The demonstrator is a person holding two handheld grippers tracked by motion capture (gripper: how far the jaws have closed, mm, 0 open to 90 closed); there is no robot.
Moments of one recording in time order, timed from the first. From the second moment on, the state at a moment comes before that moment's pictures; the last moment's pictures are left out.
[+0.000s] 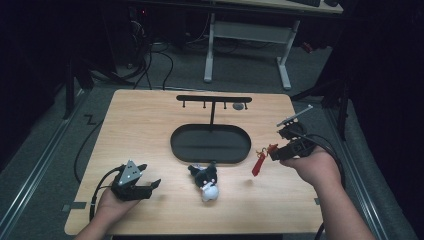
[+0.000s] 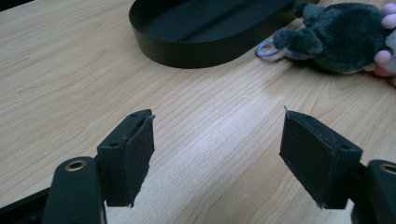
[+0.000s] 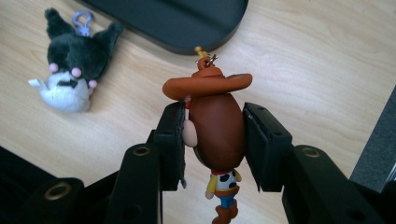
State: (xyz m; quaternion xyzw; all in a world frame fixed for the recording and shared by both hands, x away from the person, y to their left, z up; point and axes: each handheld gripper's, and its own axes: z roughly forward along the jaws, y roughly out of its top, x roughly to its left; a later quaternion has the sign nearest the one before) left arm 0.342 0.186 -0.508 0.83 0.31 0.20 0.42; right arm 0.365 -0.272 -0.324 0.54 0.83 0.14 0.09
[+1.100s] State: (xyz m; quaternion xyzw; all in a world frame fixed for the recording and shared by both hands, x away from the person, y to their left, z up) left arm 0.340 0.188 -0.508 0.83 0.30 0.19 0.43; right arm 0.411 -0.249 -0.321 0.54 0.82 0.16 0.09
